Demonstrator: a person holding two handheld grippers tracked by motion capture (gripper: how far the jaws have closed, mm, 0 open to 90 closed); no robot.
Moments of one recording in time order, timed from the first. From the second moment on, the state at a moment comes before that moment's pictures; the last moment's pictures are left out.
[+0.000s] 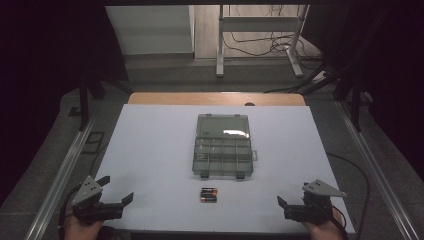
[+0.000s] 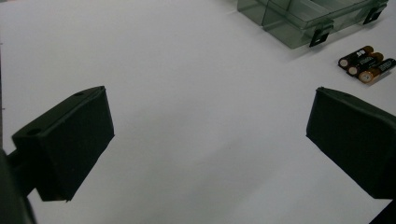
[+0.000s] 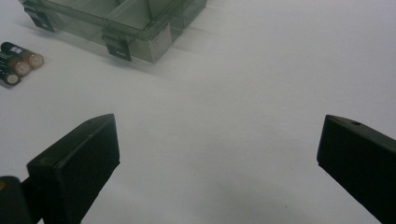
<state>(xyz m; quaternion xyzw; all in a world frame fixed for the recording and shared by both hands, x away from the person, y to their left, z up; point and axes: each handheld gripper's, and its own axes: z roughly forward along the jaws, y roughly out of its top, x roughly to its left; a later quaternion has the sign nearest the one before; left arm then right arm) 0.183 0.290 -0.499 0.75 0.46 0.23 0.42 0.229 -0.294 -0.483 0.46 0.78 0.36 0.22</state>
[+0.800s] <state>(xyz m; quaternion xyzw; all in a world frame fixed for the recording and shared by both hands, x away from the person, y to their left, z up) 0.179 0.281 -0.498 0.76 0.43 0.24 0.43 0.233 -0.276 -0.468 0.43 0.79 0.37 0.23</state>
